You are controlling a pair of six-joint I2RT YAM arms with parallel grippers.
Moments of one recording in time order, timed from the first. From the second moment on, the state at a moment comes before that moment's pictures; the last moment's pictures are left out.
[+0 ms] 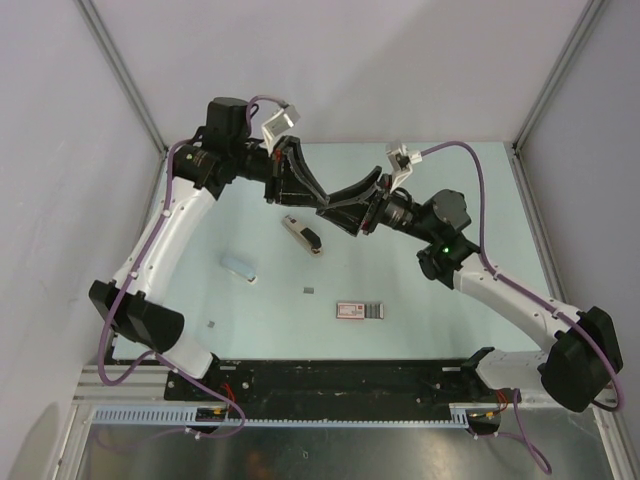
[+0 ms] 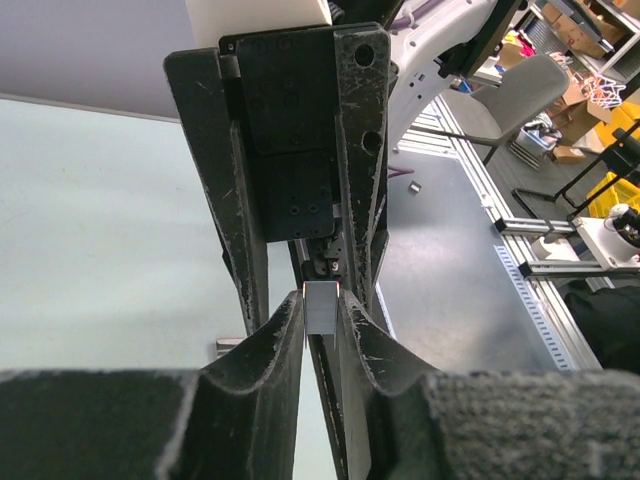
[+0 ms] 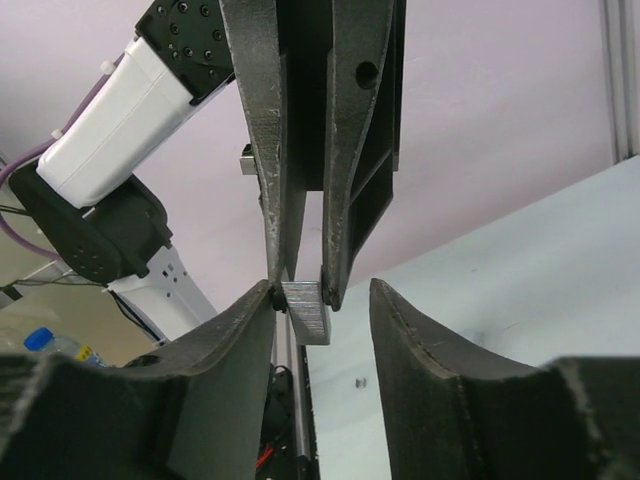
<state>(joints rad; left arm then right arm) -0.39 1.57 1.81 -0.76 1.44 0.16 0.66 1.25 0.96 0.69 -0.61 0.67</state>
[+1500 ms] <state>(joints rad) -0.38 1.57 1.81 -0.75 1.41 0.18 0.65 1.22 0.96 0.62 -0.61 0.68</state>
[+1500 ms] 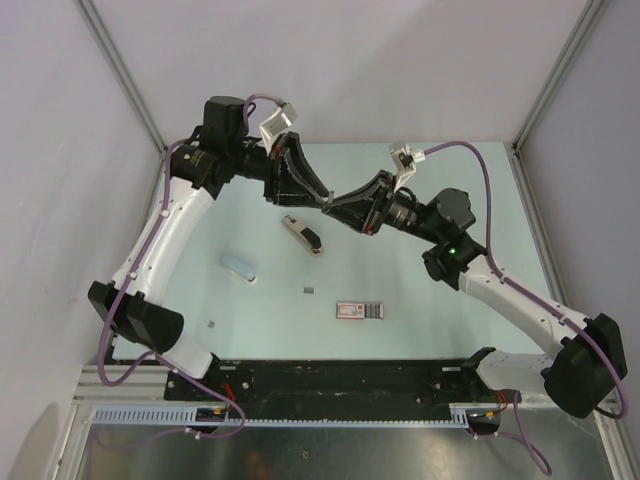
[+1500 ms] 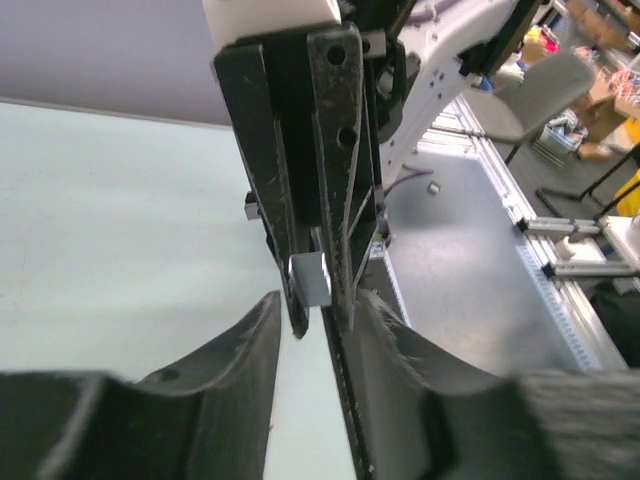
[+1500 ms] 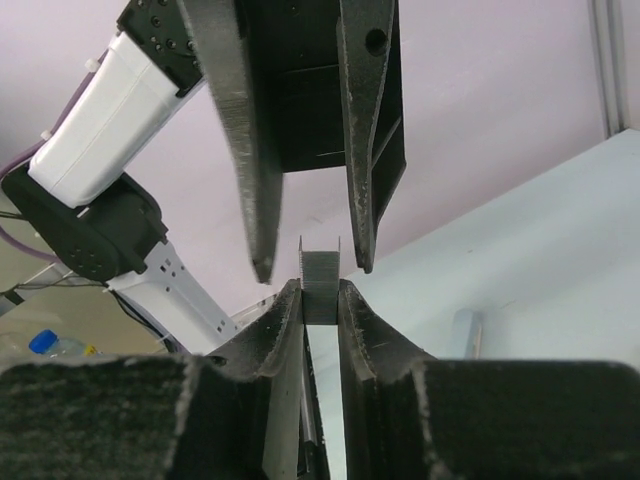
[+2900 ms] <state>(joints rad) -0.41 1.38 1.28 -0.74 0.72 0.40 0.94 1.57 0.95 -0.75 0.08 0.97</state>
